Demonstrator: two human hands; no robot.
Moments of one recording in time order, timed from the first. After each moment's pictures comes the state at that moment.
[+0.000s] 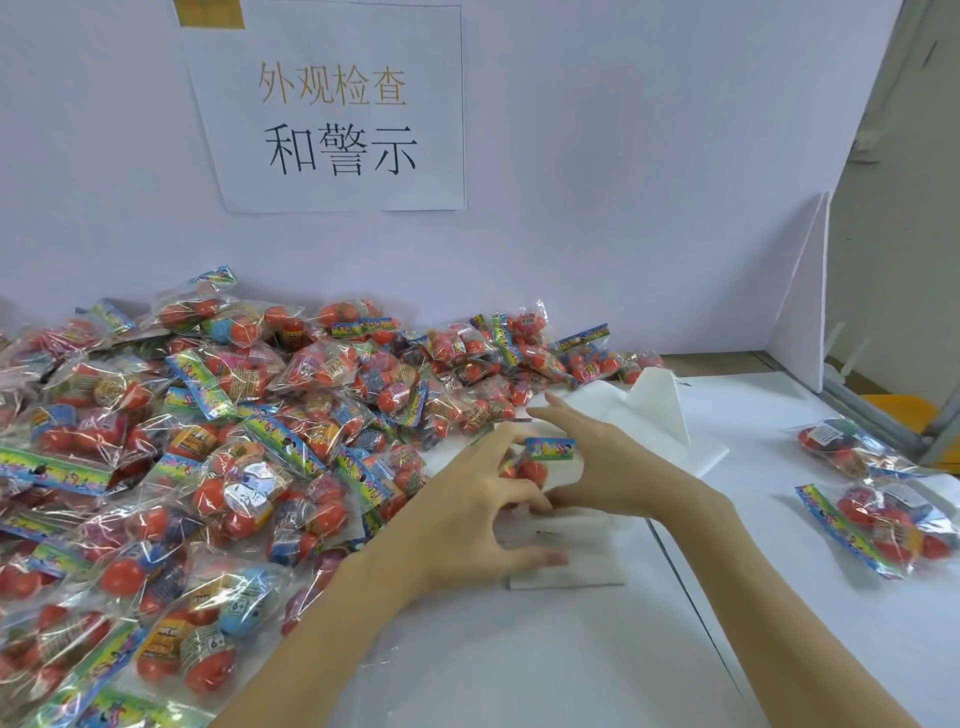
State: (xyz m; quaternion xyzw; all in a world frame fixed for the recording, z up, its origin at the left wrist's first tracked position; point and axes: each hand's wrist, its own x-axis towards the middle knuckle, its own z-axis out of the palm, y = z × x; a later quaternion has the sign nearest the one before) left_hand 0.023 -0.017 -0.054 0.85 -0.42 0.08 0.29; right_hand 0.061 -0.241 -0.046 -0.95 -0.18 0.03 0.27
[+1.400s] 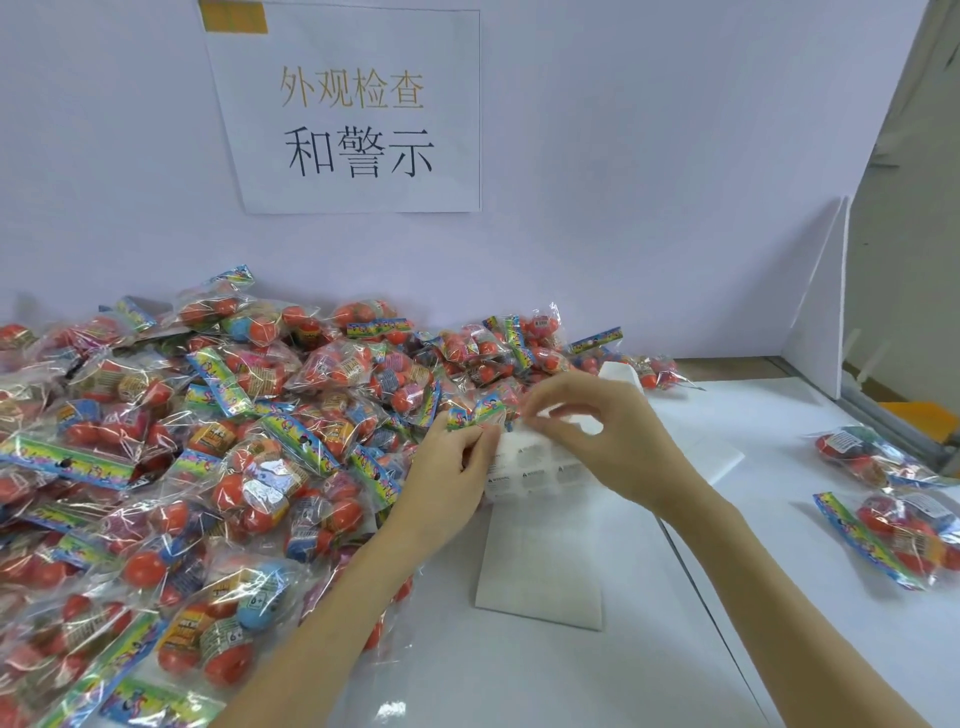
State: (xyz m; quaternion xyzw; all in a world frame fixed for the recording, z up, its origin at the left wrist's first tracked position) left_hand 0.045 -0.012 -0.056 0.86 -0.15 0.10 0.48; right_hand 0.042 -0.211 -0.014 -0.81 -0.26 -0.16 0.50
